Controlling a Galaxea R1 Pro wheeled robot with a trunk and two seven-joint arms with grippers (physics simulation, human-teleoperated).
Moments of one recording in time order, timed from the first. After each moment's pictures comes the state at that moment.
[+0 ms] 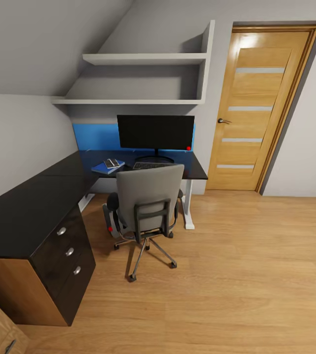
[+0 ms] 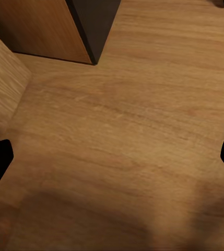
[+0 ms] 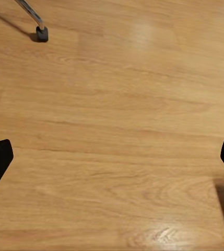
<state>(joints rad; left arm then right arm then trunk) -0.19 0.05 -0.26 -0.02 0.39 -0.67 0.20 -0.22 0.02 0.56 0.02 -0.31 -0.87 -0.36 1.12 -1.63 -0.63</state>
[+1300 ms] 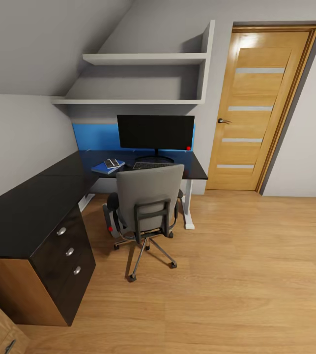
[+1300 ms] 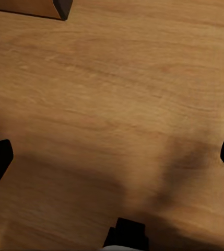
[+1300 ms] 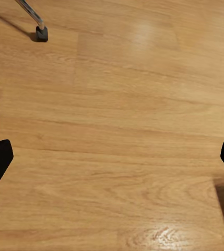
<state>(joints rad) -0.19 -0.01 -0.27 -0.02 0.38 -0.52 0.19 -0.22 0.02 0.56 0.02 -0.31 -0.87 -0.36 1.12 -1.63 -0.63</state>
